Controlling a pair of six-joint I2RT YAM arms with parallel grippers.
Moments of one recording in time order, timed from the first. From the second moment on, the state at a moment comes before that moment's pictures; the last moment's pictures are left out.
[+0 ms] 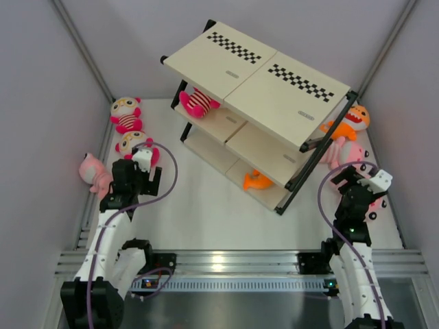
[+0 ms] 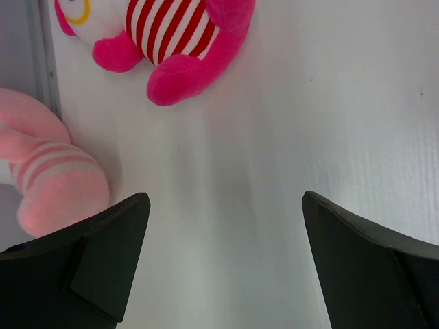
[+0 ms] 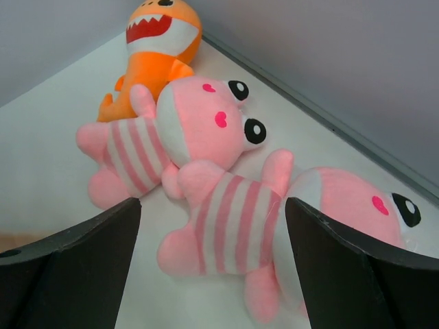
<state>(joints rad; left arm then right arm) 0.02 0.83 0.56 -0.37 -0.01 0.26 -0.10 0.42 0.16 0.11 0.47 0.30</state>
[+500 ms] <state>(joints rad) 0.25 1.15 0.79 -0.55 -0.23 0.45 -0.10 0.45 0.58 -0.11 0.43 0.41</state>
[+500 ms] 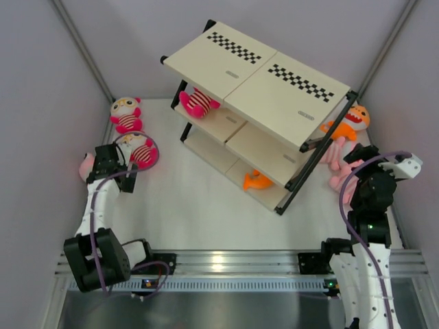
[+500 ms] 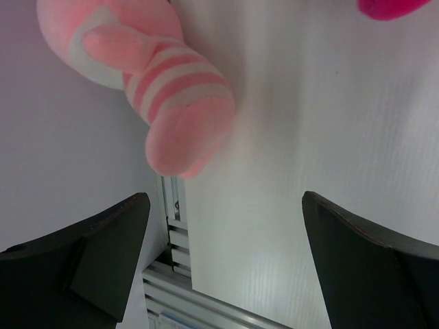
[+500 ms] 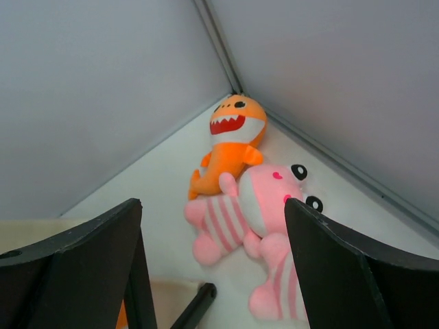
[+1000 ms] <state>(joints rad) 0.51 1.41 0.95 -0.58 -0.04 0.50 -0.09 0.45 0.58 -0.19 0.39 0.40</state>
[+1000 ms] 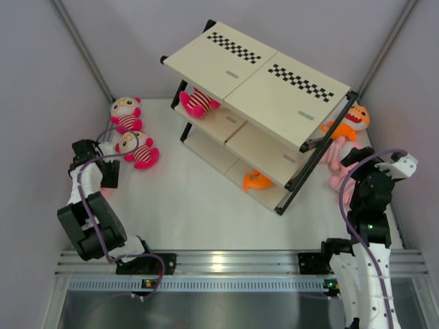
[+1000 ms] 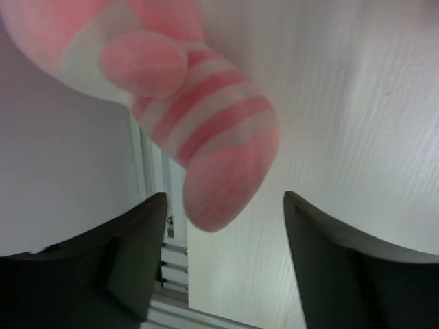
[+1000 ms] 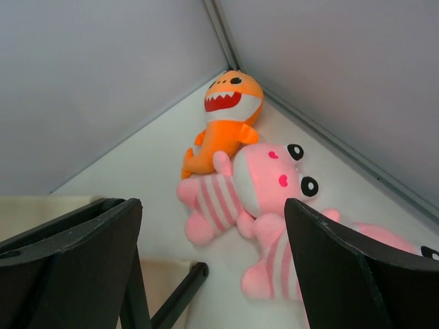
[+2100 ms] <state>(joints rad) 0.50 1.03 1.26 -0.97 0.71 0.76 -0.09 0.69 1.34 -0.25 -0.12 0.19</state>
